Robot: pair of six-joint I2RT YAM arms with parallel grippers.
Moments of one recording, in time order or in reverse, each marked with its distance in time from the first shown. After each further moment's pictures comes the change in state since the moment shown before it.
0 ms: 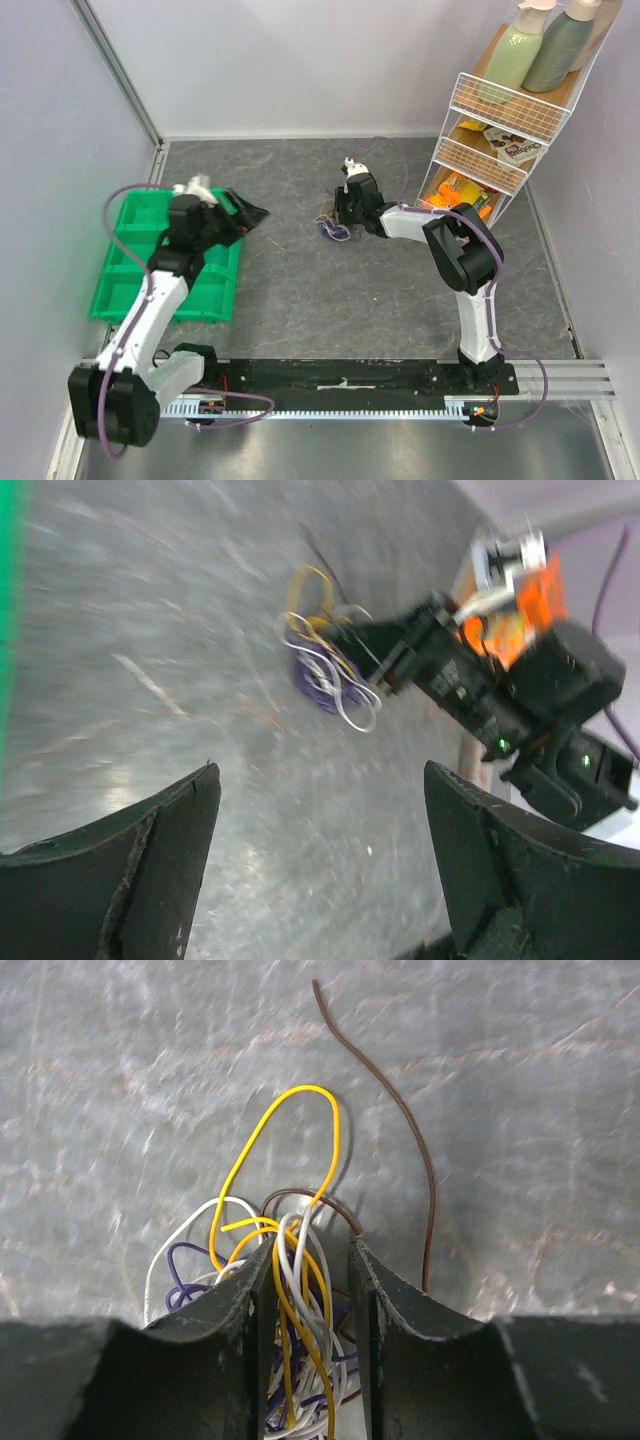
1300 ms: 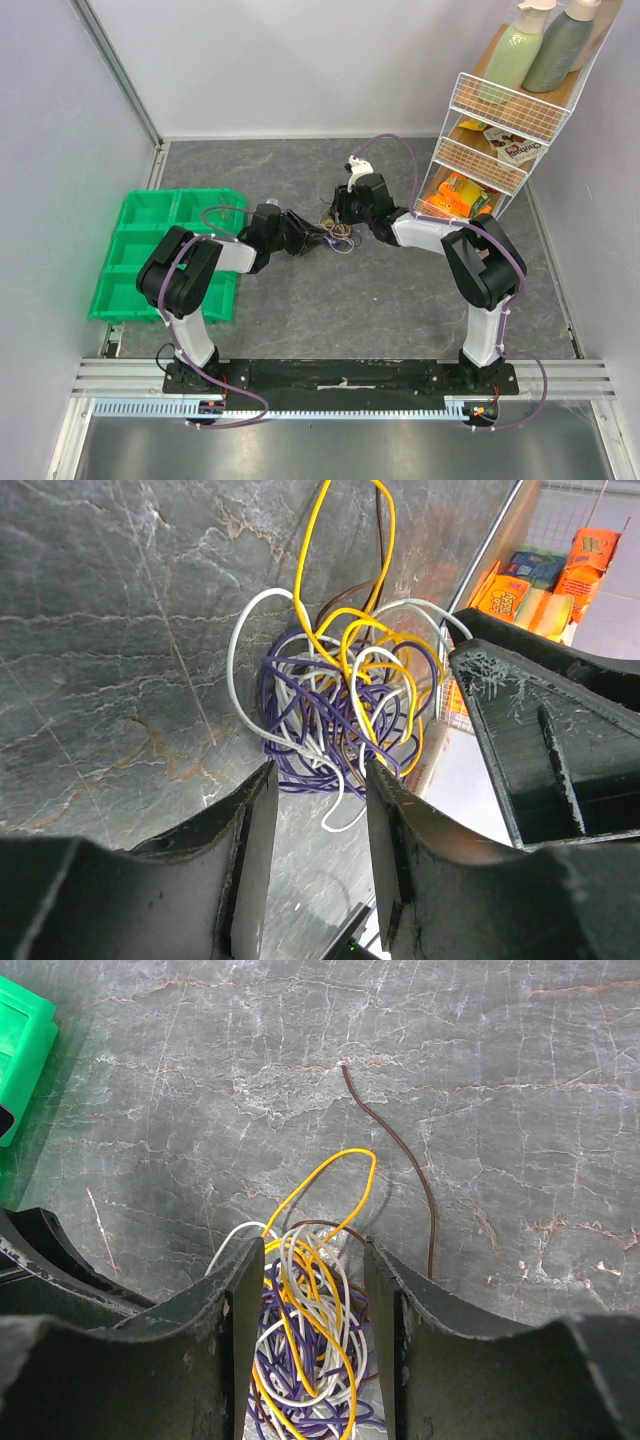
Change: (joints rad) left arm -0.381 0.825 -0.013 0.737 0.026 -0.509; right arm 0.011 -0.195 -0.183 0.131 -0.082 -0.031
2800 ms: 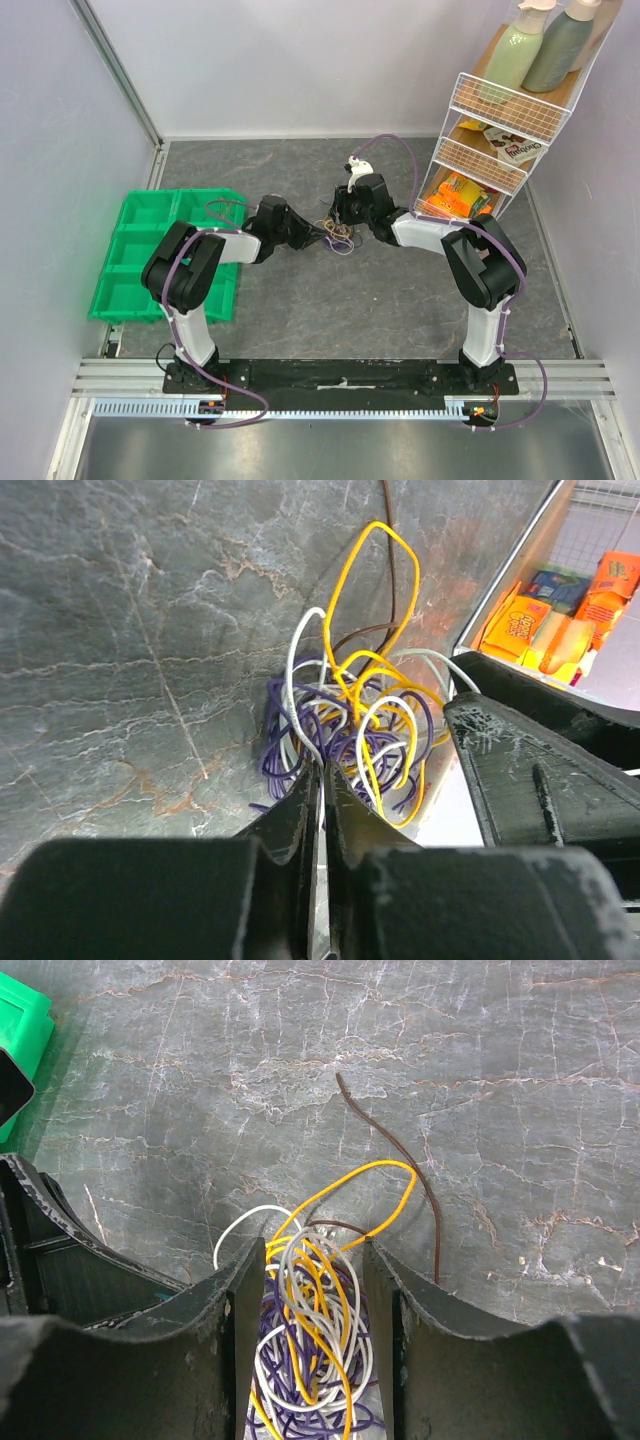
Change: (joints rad) left arm -0.002 0.043 0.113 -0.130 -0.017 -0.002; right arm 0.000 0.000 0.001 -0.012 -0.003 0.000
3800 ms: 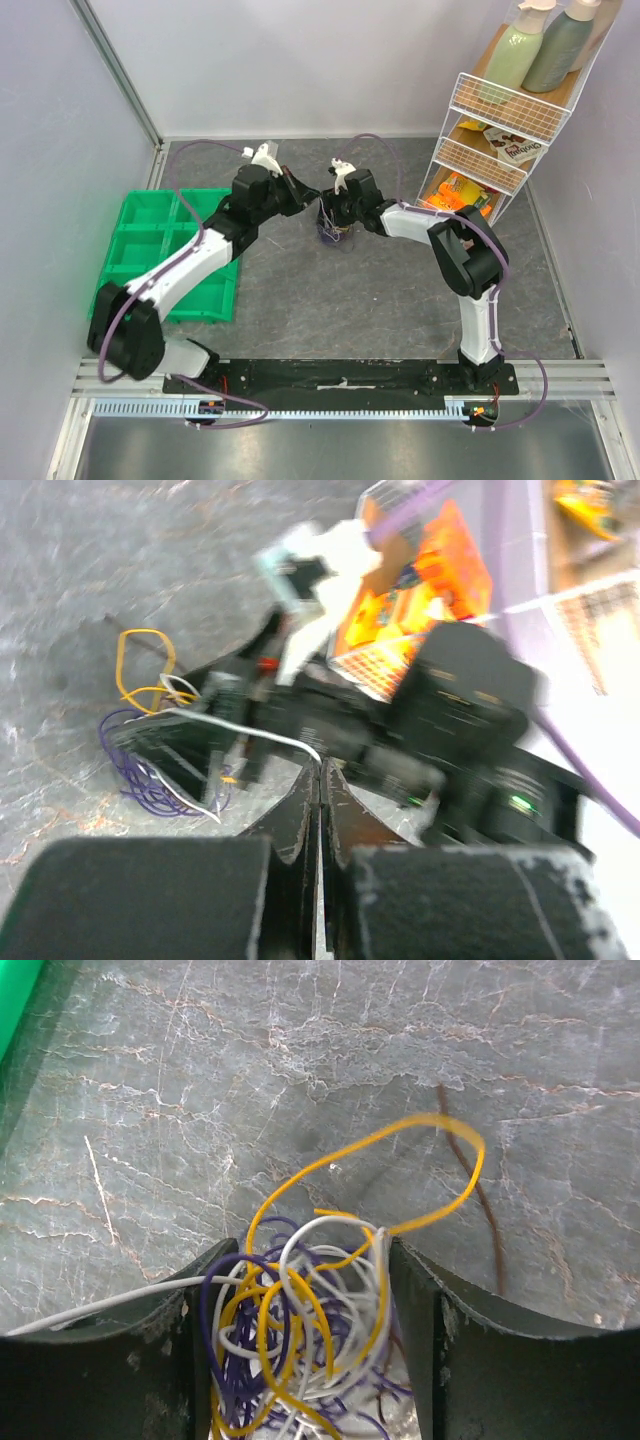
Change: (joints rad) left arm -0.047 -0.410 0.155 -0.295 -0.127 0.444; right arm 0.003 0.108 0.141 -0.132 -0.138 -0.087
